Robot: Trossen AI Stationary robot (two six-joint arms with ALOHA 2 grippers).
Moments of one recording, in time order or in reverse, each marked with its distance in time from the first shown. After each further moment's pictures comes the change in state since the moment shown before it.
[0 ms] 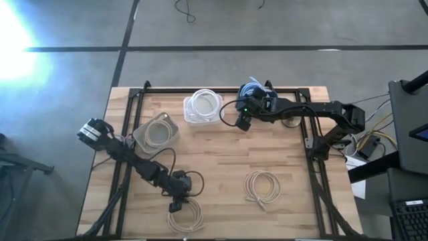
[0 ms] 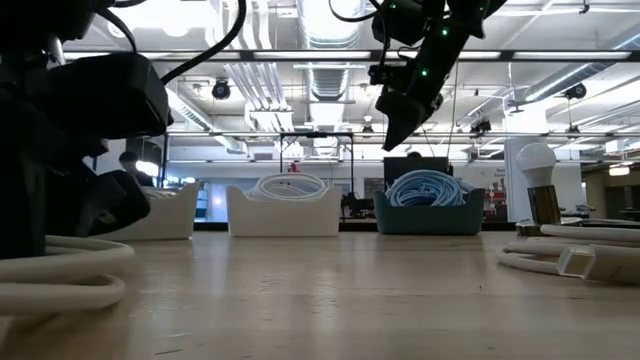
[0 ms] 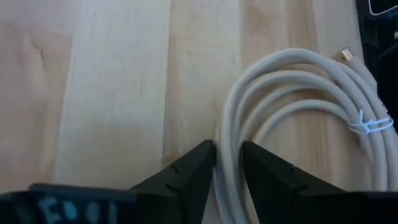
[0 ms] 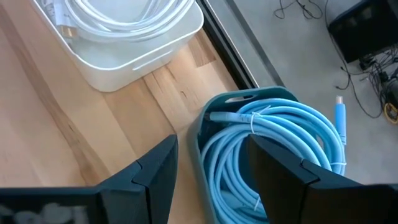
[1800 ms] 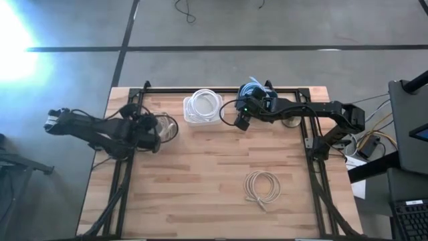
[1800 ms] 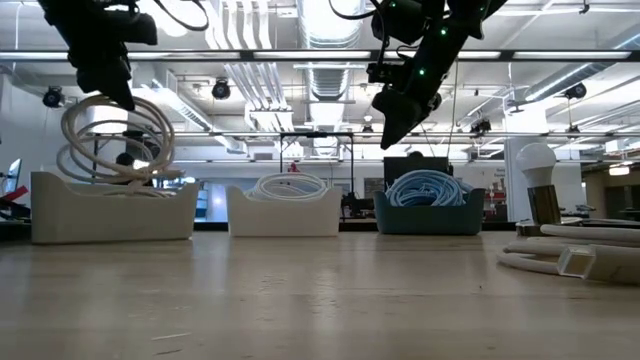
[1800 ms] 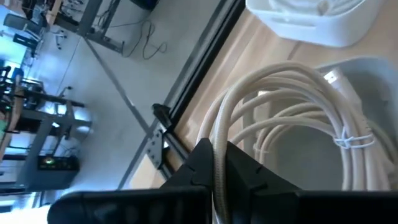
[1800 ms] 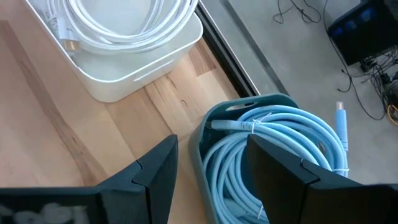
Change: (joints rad) left arm 0.393 -0.637 0.290 -1.636 -0.964 0.021; right arm 0.000 0.000 -0.003 0.036 -0.001 0.011
